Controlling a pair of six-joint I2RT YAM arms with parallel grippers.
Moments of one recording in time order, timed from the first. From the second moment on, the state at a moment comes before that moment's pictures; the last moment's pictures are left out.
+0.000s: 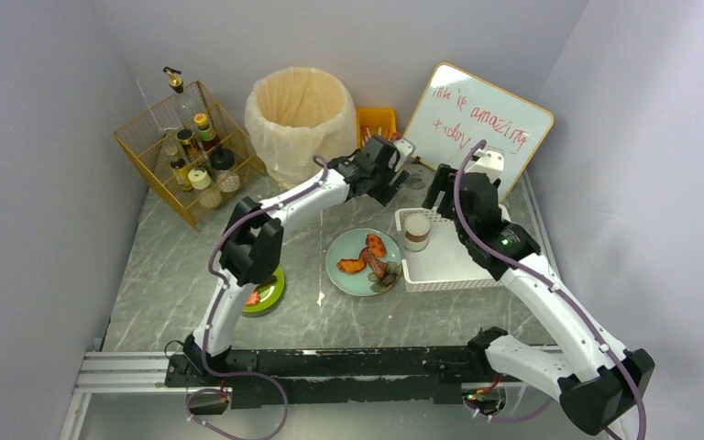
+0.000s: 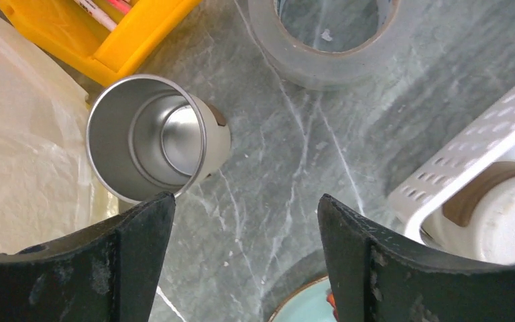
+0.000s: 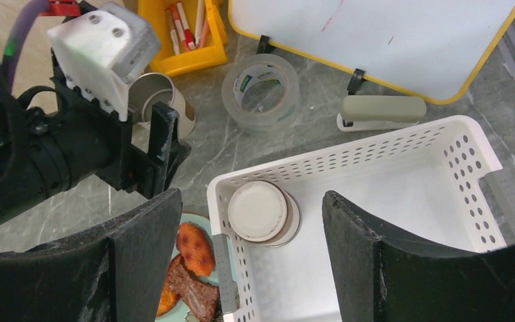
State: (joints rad) left arm -0.77 2.22 1.96 -0.46 -0.14 0.05; right arm 0.49 0.99 0.99 -0.42 0.50 0.46
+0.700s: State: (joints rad) left arm -0.72 2.38 2.14 -0.49 -0.18 0.16; right arm 0.48 0.99 0.97 -0.42 0.50 0.45
